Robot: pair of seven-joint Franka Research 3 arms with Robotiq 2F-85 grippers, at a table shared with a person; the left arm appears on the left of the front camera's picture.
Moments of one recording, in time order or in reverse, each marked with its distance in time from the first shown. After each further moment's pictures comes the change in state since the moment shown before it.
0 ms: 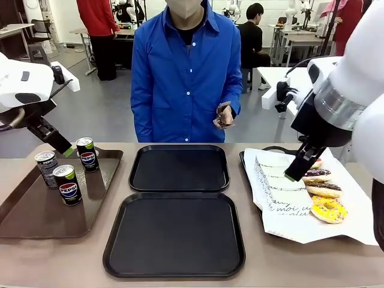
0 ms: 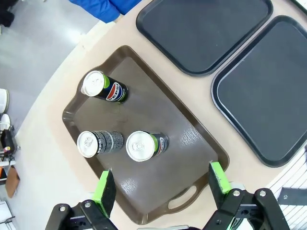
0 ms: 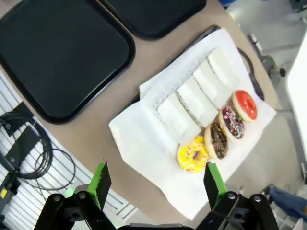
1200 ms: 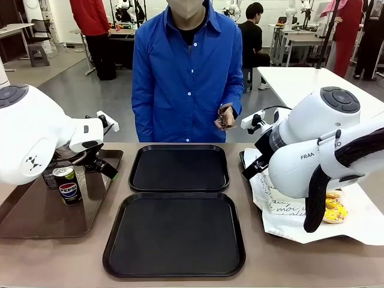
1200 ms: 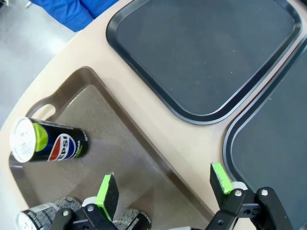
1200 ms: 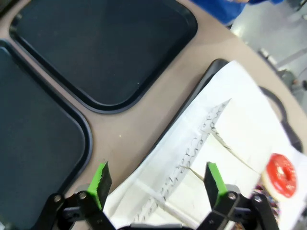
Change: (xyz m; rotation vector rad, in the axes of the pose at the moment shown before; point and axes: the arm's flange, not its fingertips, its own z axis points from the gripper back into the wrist) left arm 0.019 -0.014 -0.179 -0.096 -0.062 0.082; right arm 0.051 -0.050 -0.203 0.072 -0.192 -0.190
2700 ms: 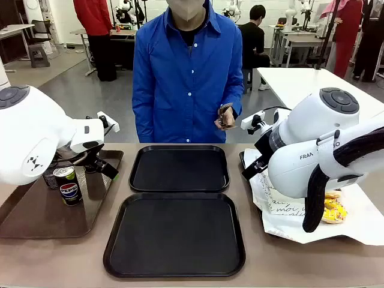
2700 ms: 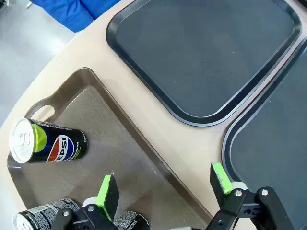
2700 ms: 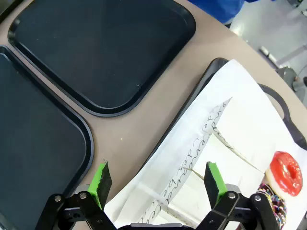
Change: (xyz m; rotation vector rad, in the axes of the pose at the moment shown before) left arm 0.000 -0.002 -0.004 -0.009 -0.010 0.013; right arm -0.002 0.000 -0.005 0.013 -0.010 -0.044
